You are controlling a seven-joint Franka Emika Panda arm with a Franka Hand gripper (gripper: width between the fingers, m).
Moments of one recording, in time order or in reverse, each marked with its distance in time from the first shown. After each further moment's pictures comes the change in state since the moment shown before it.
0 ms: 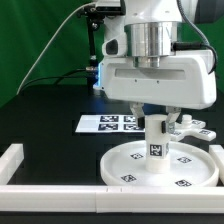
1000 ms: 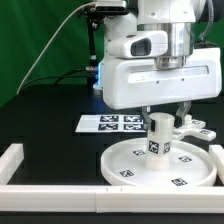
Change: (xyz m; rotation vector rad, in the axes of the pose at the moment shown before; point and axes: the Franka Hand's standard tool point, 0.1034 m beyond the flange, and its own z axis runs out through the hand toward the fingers) arm -0.013 -0.009 0.000 -0.031 -0.029 -1.155
